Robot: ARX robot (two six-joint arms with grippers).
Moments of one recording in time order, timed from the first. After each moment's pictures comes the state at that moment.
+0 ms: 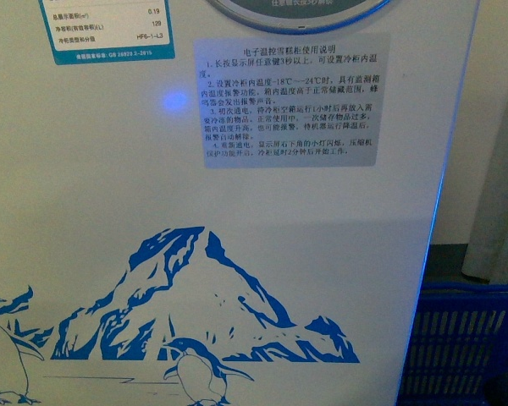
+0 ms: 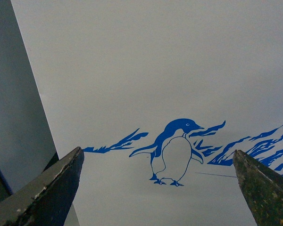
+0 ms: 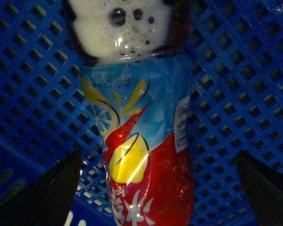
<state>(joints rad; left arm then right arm) 0.00 0.00 0.02 0.00 0.00 0.00 -0.09 2.76 1.30 0.12 0.06 0.72</state>
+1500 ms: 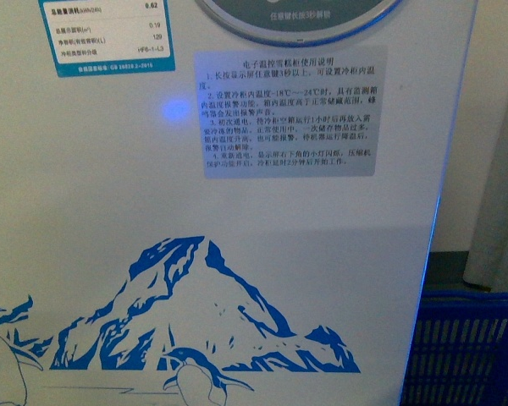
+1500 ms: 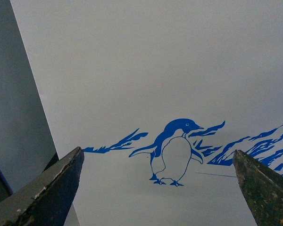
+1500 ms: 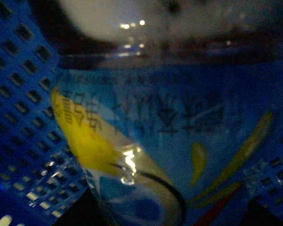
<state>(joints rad) 0.00 0.00 0.02 0.00 0.00 0.00 -0.14 2.81 1.34 0.11 0.05 0.55</state>
